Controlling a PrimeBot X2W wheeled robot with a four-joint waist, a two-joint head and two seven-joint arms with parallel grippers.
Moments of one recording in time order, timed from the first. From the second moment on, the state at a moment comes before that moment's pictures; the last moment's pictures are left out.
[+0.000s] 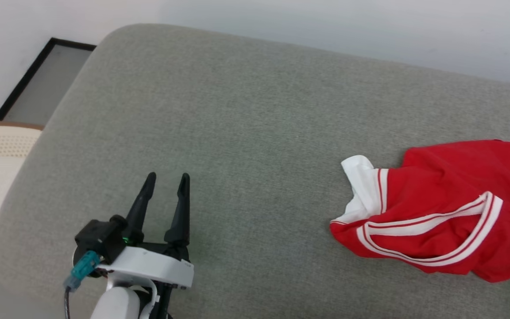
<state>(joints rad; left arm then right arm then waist) -0.21 0.09 -0.11 0.18 -0.35 -0.13 -0.26 -0.34 -0.45 -0.17 0.43 0.38 0.13 0.79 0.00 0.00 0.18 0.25</state>
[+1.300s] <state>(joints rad) -0.08 0.11 -0.01 0.13 -0.33 -0.13 -0.26 0.03 -0.22 -0.12 0.08 0.10 0.13 -0.26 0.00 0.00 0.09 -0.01</state>
